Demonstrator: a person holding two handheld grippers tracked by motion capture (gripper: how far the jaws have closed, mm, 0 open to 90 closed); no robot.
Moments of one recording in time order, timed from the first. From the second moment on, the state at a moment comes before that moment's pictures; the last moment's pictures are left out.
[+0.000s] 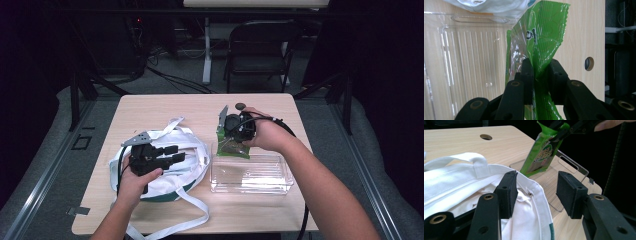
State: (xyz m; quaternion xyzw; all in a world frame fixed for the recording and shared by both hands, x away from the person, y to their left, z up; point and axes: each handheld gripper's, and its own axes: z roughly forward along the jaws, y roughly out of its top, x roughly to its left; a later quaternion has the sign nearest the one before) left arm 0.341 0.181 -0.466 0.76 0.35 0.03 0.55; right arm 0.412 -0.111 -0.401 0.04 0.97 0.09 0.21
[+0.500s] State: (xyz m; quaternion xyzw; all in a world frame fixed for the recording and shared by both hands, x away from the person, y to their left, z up) left arm 0.341 0.186 -0.469 0.75 0.36 0.03 0.55; right arm 0.417 -0.105 -0.427 0.03 0.97 0.09 0.22
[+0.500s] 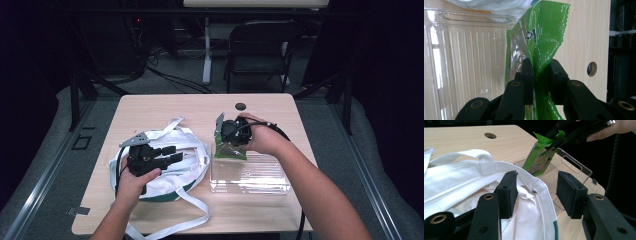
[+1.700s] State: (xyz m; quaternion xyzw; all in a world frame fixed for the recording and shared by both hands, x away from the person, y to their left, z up) left arm 0.341 0.190 -0.470 0.75 0.37 0.03 0.55; right arm 0.422 -0.098 -0.441 0.01 0.97 0.07 0.24
